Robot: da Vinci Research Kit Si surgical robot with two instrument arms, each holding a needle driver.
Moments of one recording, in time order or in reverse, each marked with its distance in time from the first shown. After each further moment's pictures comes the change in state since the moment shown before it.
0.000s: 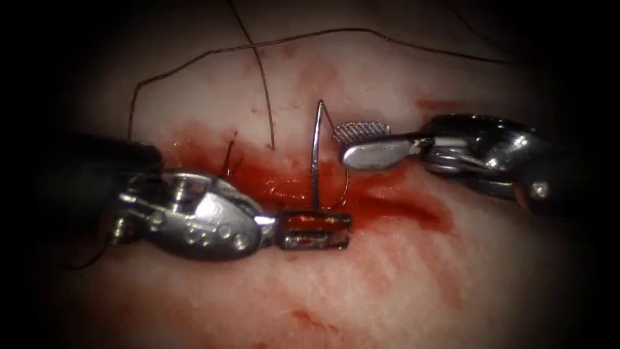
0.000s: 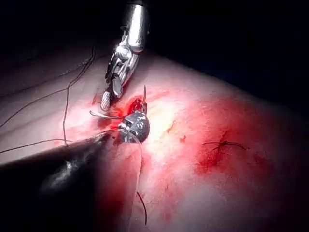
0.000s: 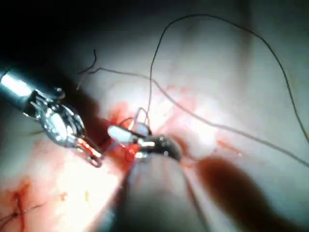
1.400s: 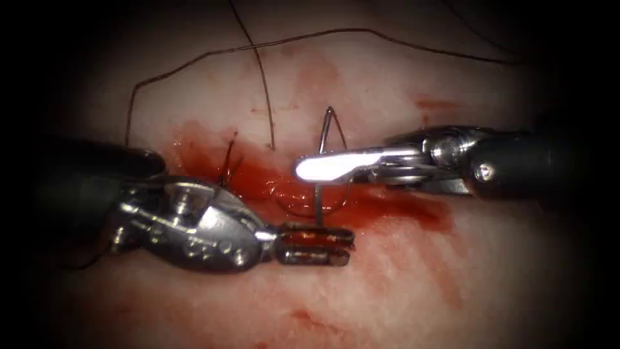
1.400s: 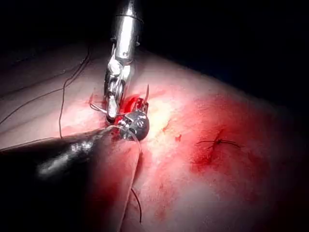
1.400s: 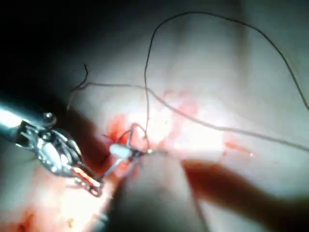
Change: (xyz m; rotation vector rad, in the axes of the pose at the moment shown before) right arm -0.002 0.001 0.003 -0.006 -0.068 0.235; left arm 0.000 0.000 0.000 -0.012 -0.001 0.074
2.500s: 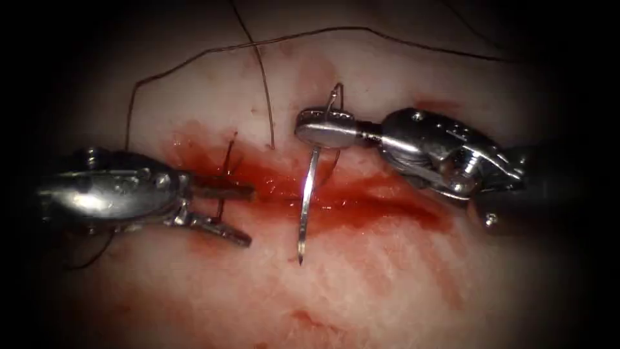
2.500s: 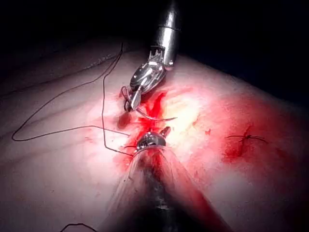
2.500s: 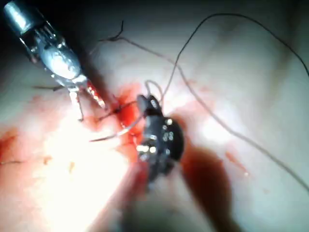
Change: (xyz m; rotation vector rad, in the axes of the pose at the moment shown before) right arm 0.003 -0.001 0.000 -0.247 0.173 -0.865; left arm -0.006 -0.001 -0.008 -0.067 -0.225 -1.022
